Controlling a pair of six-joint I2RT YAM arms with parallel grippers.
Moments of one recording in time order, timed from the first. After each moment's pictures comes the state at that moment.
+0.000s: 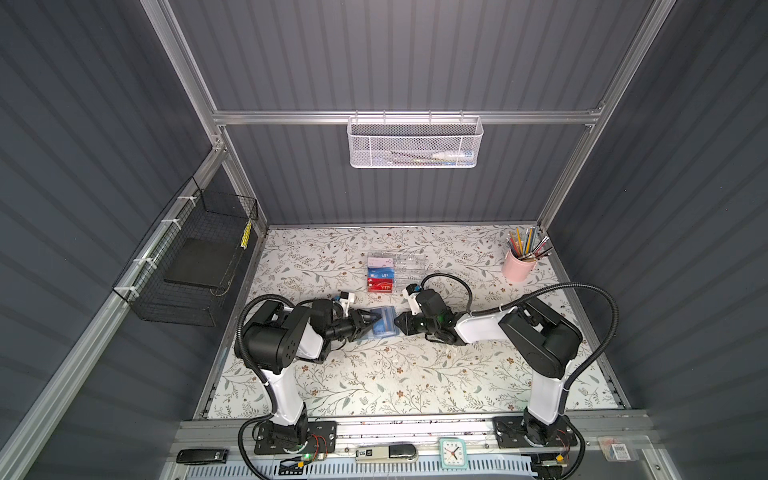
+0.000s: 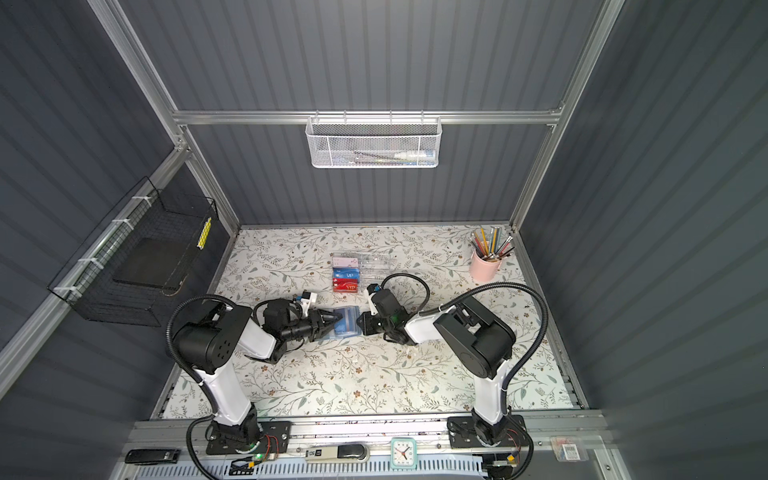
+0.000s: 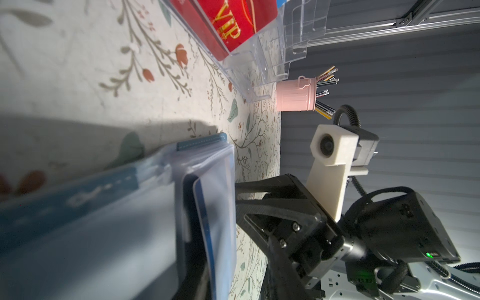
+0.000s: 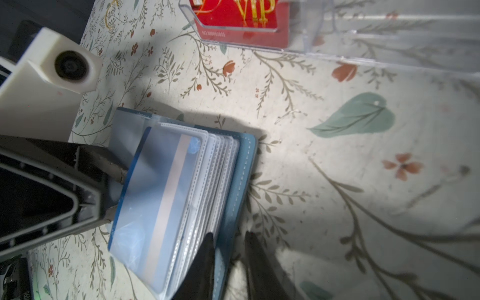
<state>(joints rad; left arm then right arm) -0.25 1.85 0.40 1.01 0.89 -1.08 0.77 1.90 0.86 0.33 -0.21 0.55</state>
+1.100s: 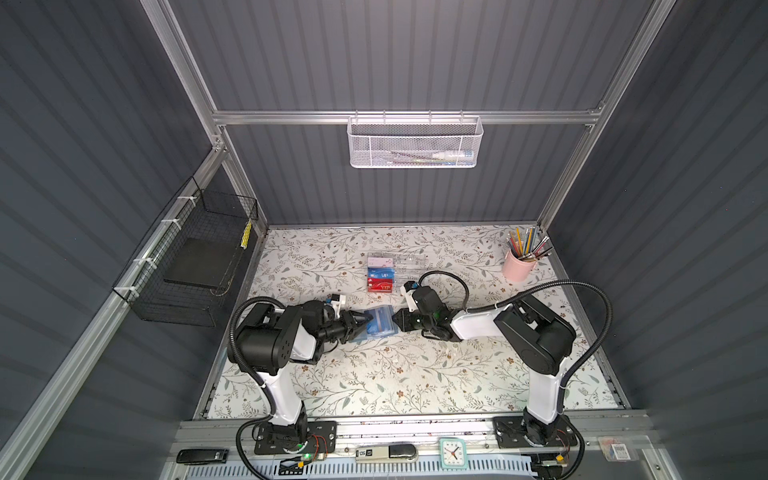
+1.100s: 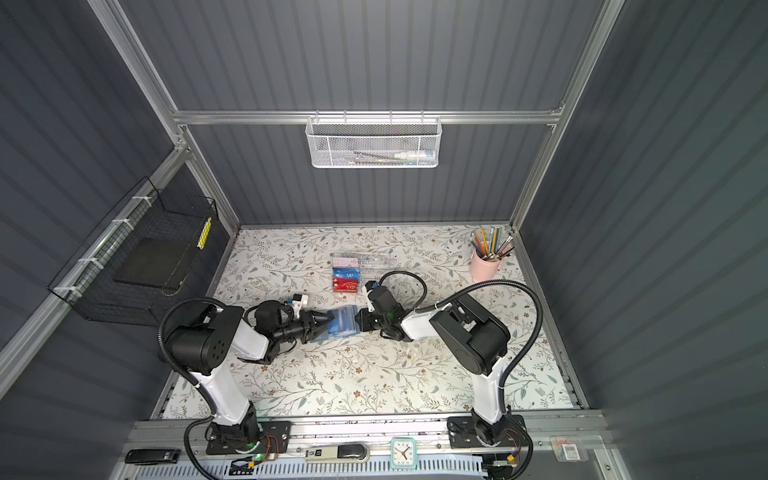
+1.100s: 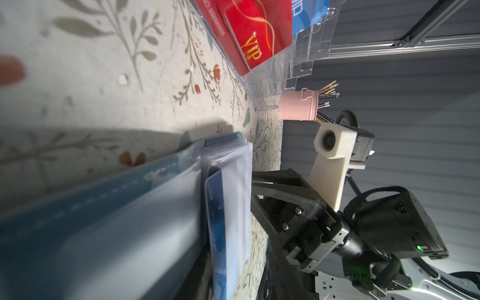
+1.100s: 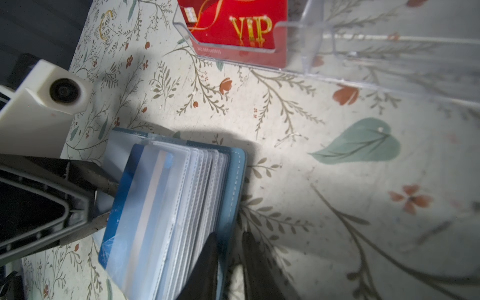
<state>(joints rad) -0.16 1.83 0.37 0.96 0.93 -1.07 0.77 1.94 0.91 0.31 -0.19 0.57</state>
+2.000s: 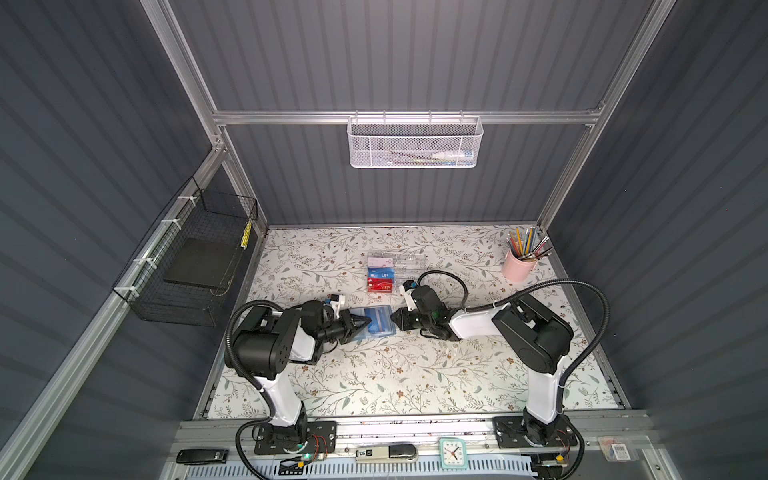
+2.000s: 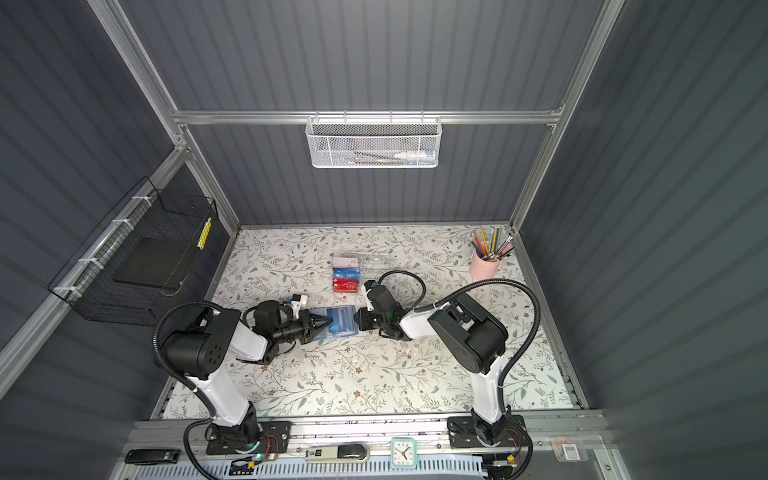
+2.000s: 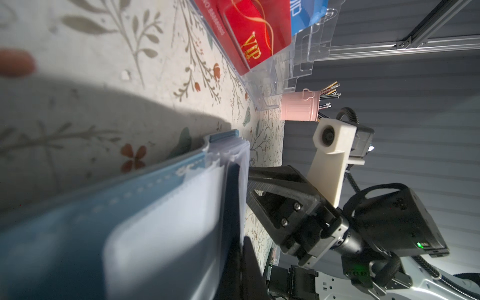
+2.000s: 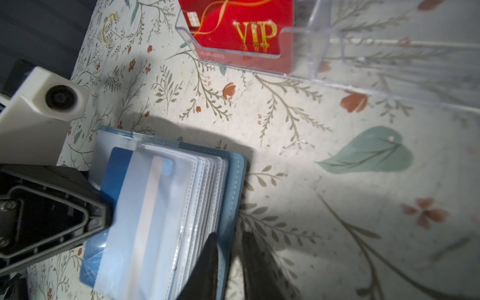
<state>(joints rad) -0.16 1.76 0.37 0.88 0.91 -1.04 0.77 1.96 0.93 0.32 -0.20 0.58</state>
